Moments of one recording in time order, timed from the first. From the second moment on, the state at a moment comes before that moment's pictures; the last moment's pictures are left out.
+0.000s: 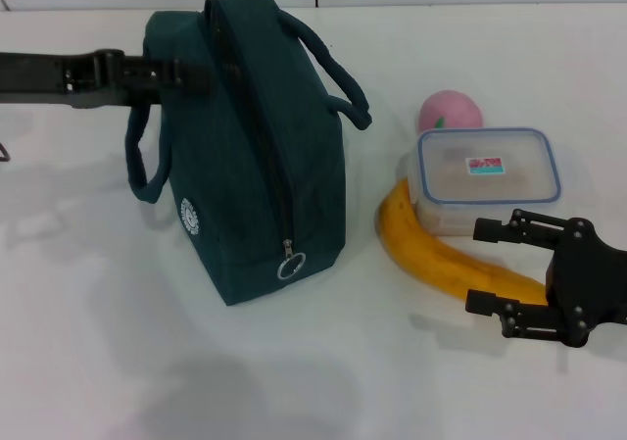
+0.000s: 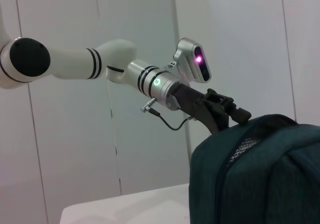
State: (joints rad) left arm -0.58 -1.99 0.62 0.98 2.10 1.71 -2.39; right arm 0.42 2.01 -0.88 -0.42 -1.71 -1.76 0.90
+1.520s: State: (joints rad) left arm -0.59 -2.00 0.65 0.99 2.15 1.83 -2.47; right arm 0.39 2.01 -0.72 -0.34 -1.59 -1.66 1.06
